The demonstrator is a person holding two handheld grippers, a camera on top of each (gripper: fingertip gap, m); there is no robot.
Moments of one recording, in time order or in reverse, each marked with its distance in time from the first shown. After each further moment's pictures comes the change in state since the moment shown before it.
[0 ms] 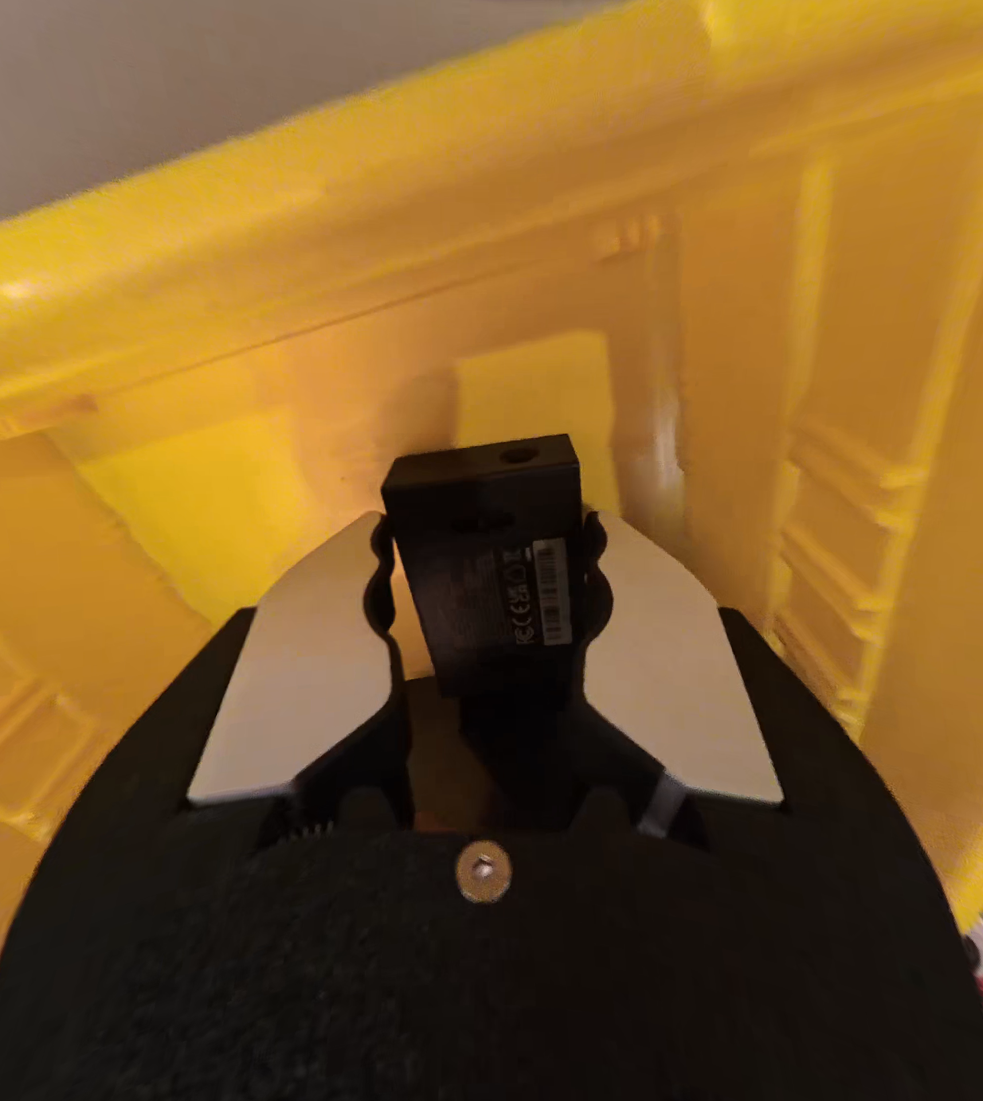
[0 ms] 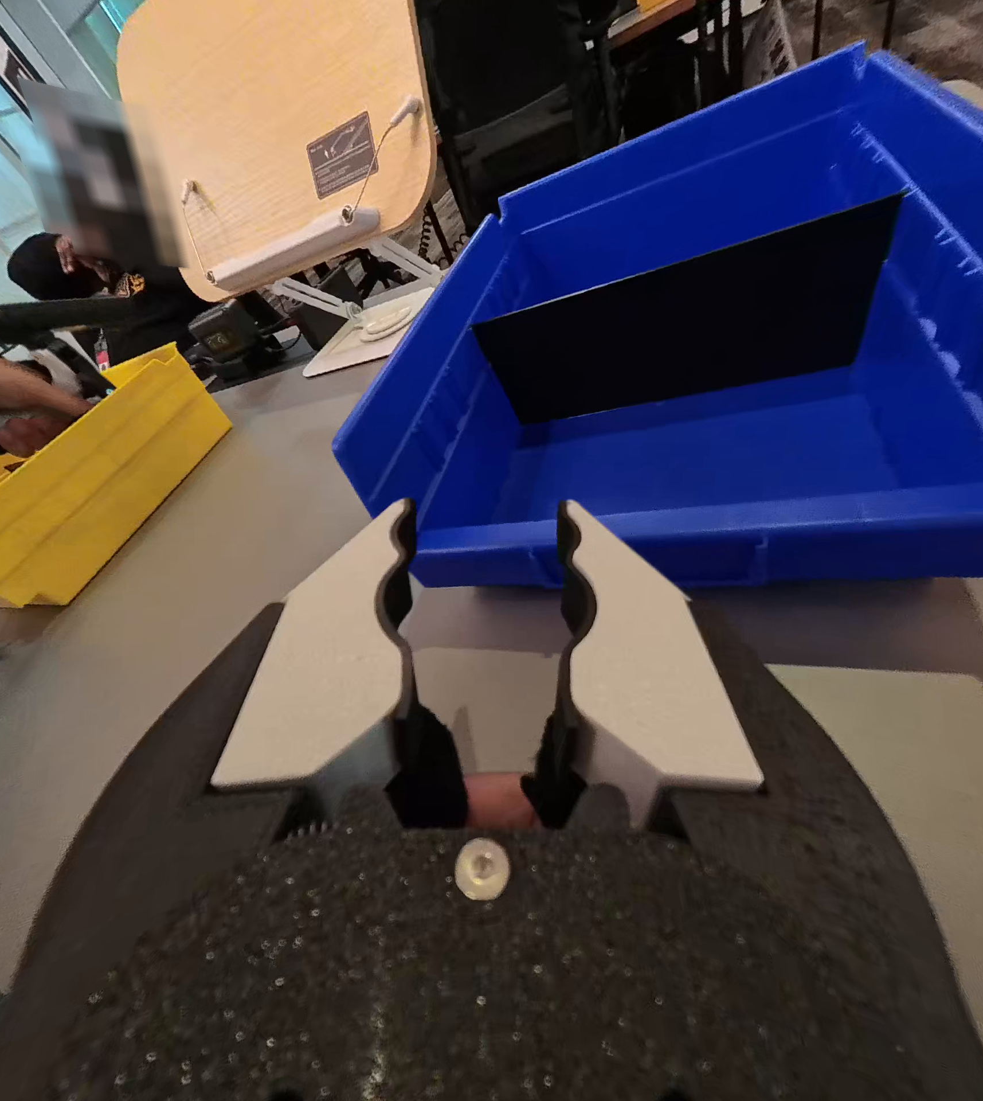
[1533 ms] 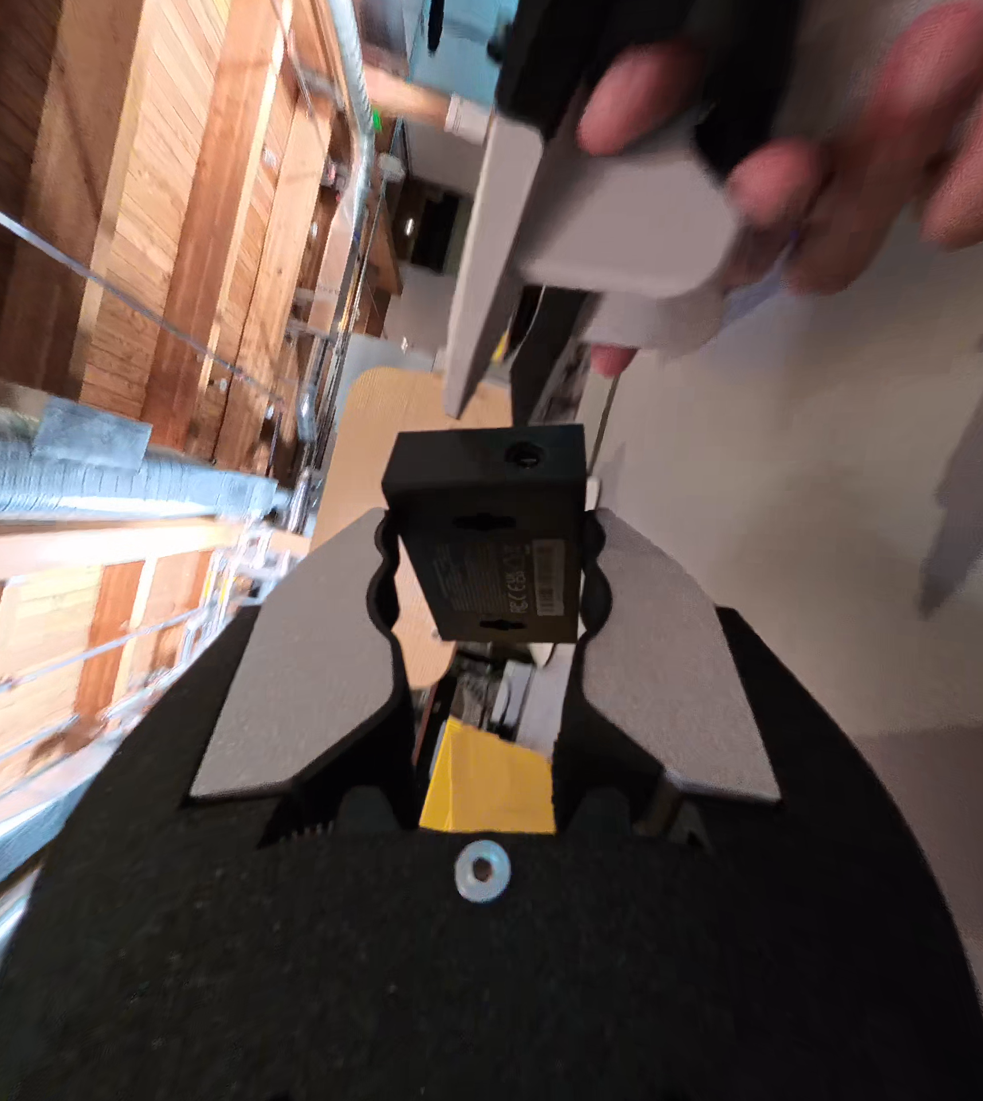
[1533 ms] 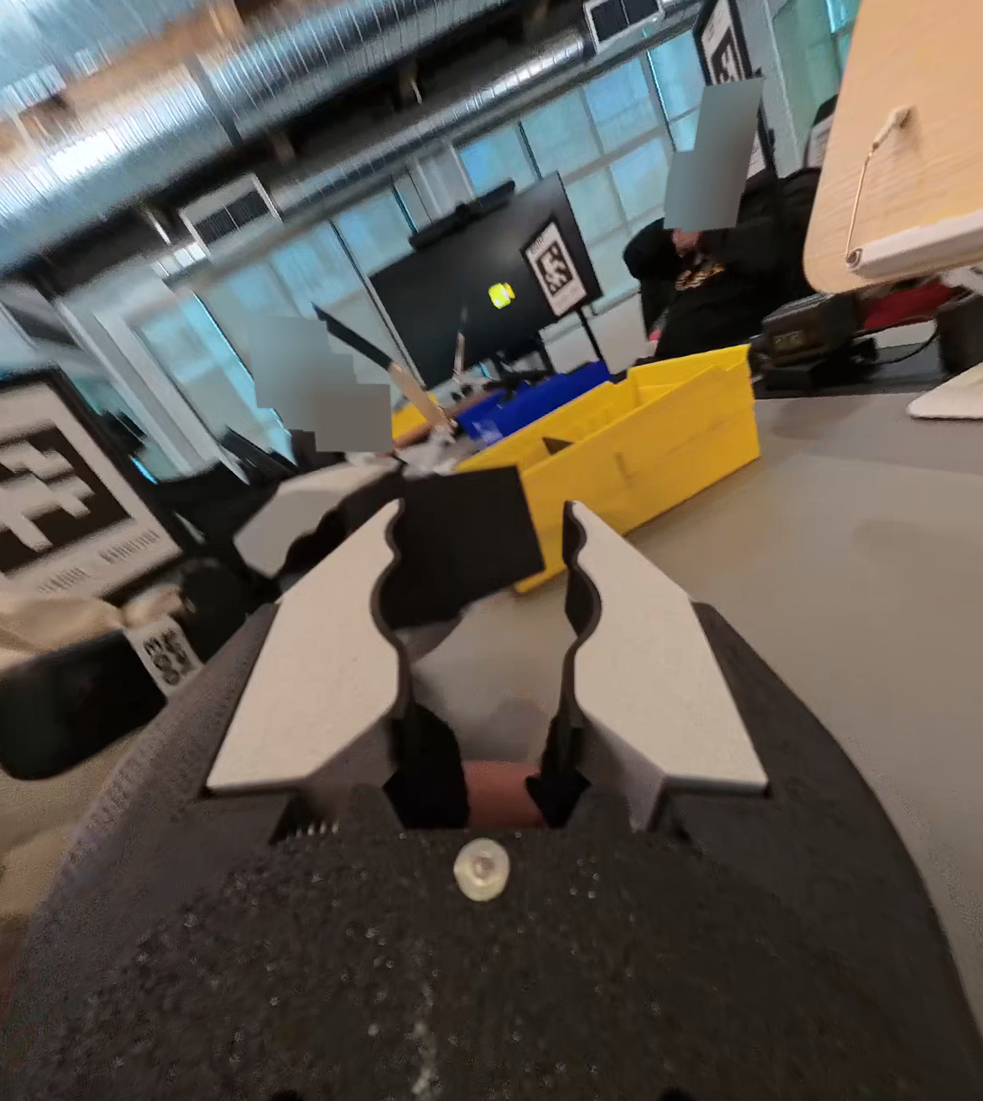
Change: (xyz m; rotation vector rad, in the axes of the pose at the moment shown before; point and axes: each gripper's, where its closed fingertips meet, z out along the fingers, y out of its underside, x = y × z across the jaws) left arm 0.321 0.145 -0.141 1.557 -0.844 1.172; right arm -0.232 0.001 0.061 -0.036 -0.968 0.066
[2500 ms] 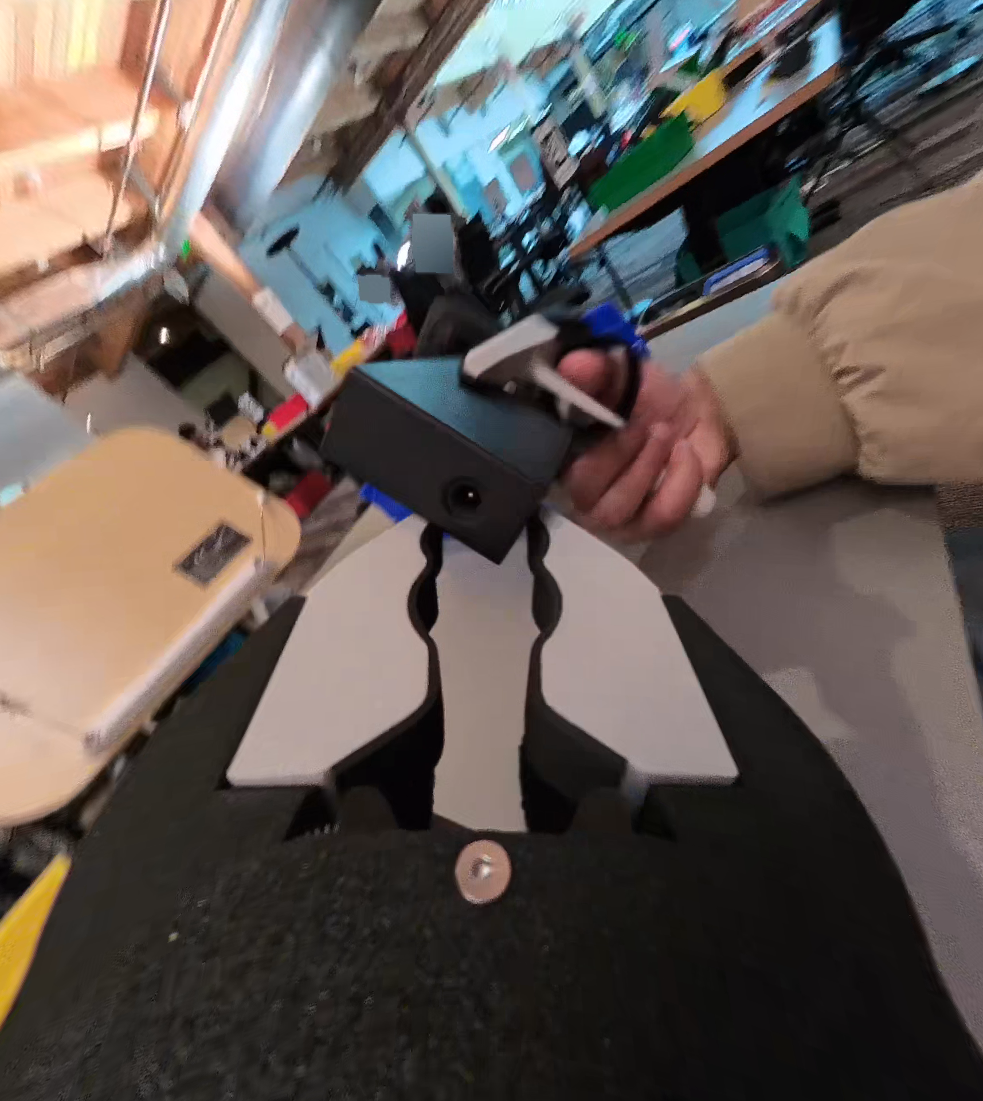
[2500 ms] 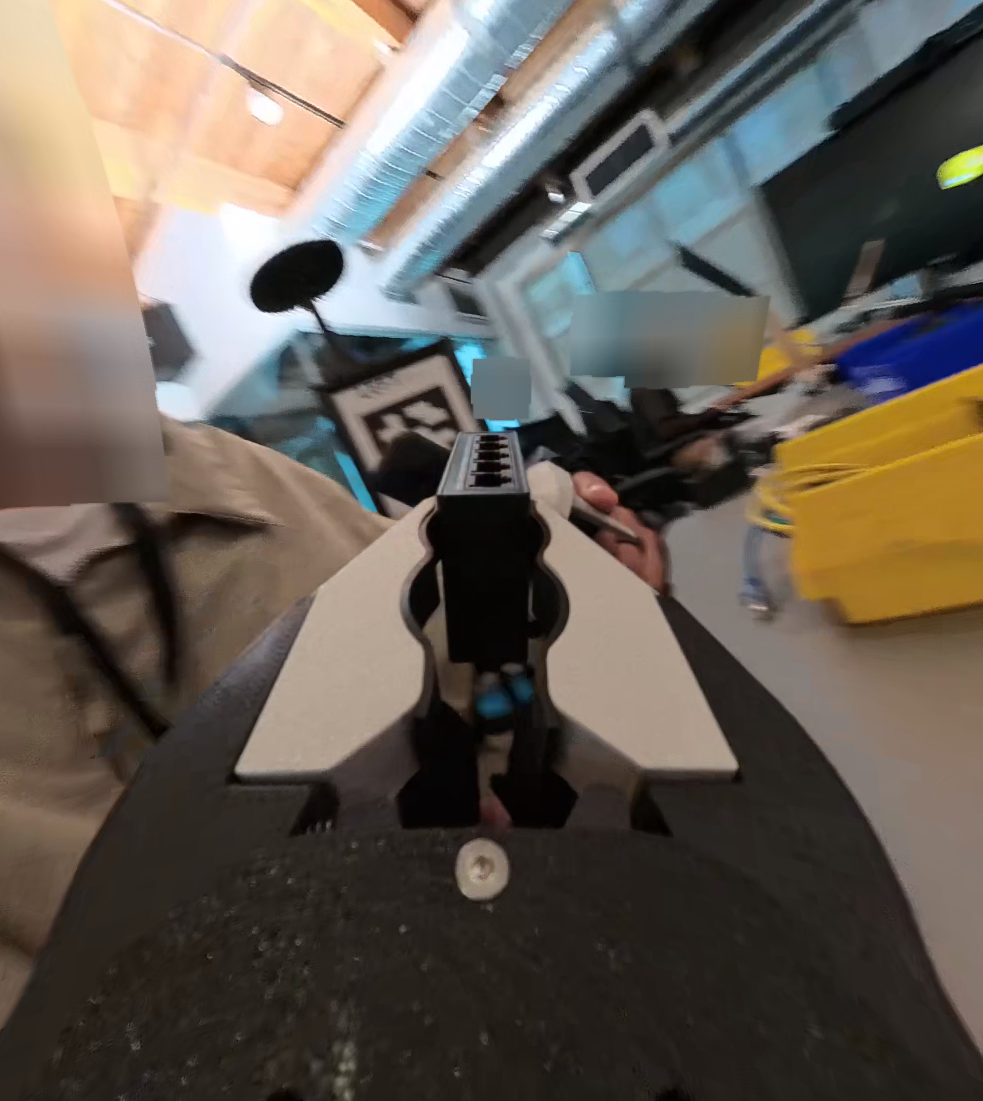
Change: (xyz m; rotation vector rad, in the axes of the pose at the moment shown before) left arm -0.013 -0.023 -0.050 0.329 0.355 -0.672; right arm -0.085 0.002 0.002 -0.109 -0.637 0.196
